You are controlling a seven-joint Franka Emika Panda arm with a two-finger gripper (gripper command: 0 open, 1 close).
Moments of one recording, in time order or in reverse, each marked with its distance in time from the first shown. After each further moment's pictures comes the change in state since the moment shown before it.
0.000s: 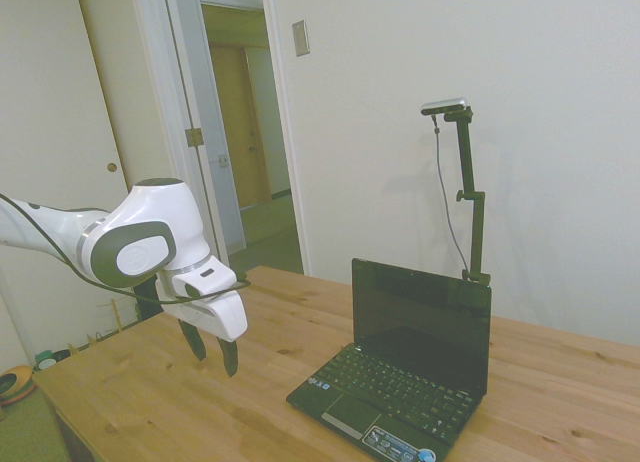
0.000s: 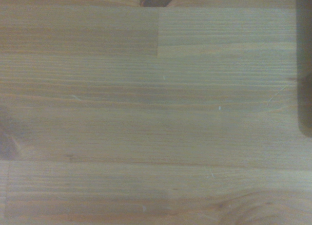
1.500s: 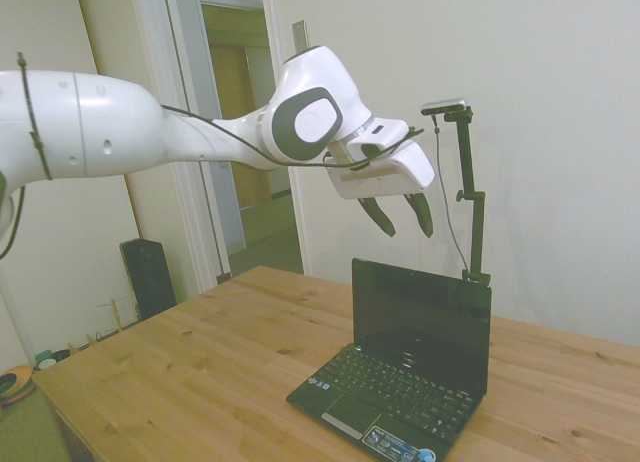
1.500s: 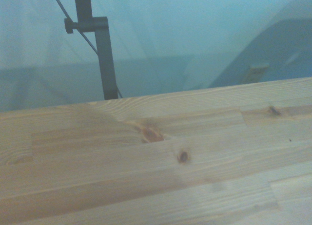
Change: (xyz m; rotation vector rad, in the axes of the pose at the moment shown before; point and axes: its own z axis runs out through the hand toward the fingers) arm 0.334 -0.030 -0.153 0.090 0.392 0.200
